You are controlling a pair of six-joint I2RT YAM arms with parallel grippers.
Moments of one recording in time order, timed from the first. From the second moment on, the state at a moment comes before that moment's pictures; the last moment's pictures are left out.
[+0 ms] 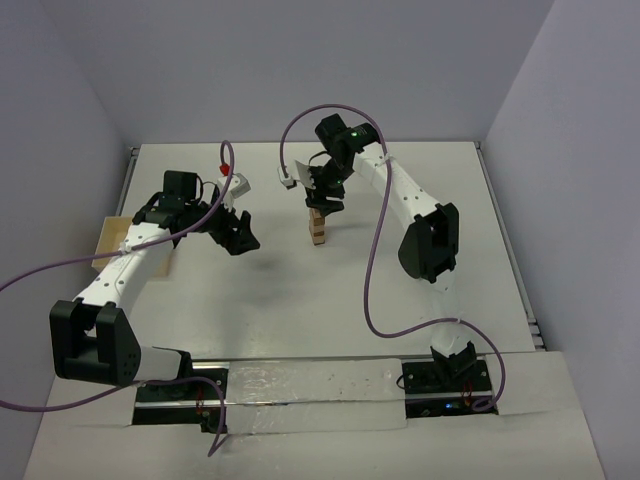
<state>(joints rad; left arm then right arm) -0.19 1.36 1.06 -0.56 0.71 0.39 0.53 2.23 2.29 -1.30 -0.46 -1.22</state>
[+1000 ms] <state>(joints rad) -0.19 1.36 1.06 -0.56 0.71 0.39 0.53 2.25 2.29 -1.28 -0.45 -1.19</state>
